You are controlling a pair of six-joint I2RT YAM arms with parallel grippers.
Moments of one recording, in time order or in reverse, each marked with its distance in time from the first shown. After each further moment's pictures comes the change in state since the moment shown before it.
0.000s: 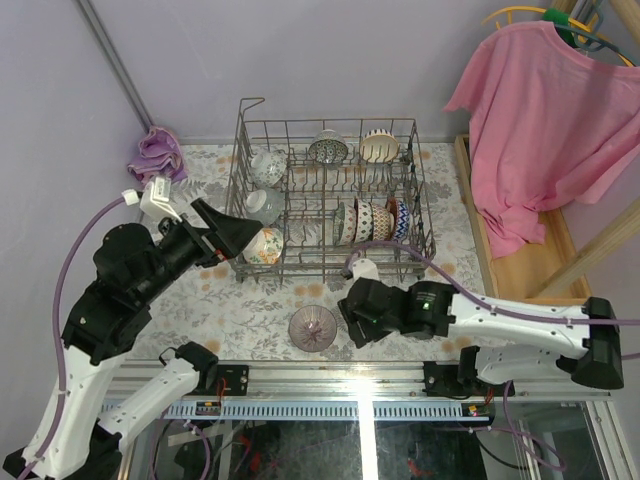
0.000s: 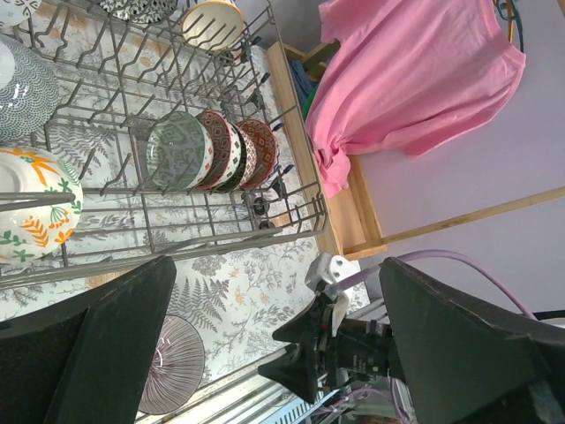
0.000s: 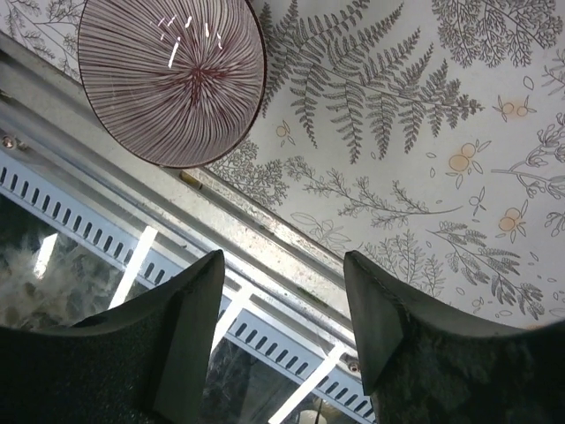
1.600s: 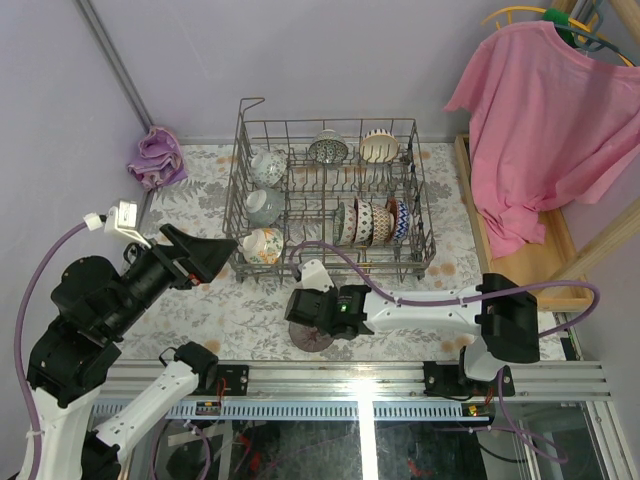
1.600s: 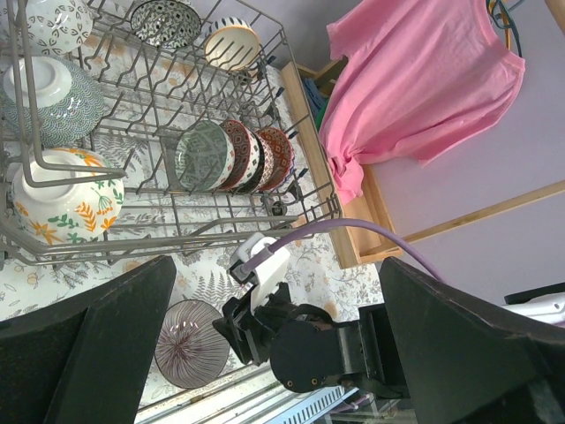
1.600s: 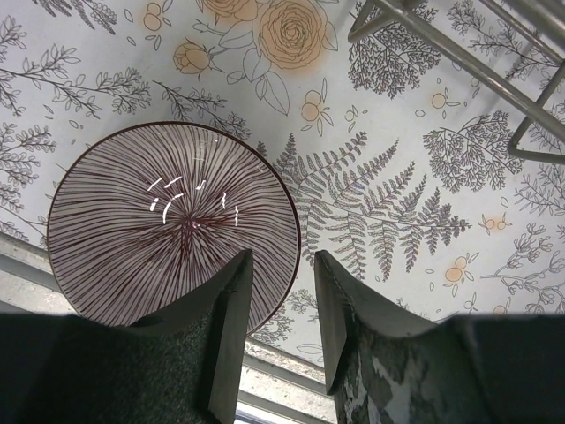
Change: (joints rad) left arm 0.000 -0.119 0.085 -0.170 -0.063 0.065; right arm 0.105 0.508 0.235 0.110 0.329 0.003
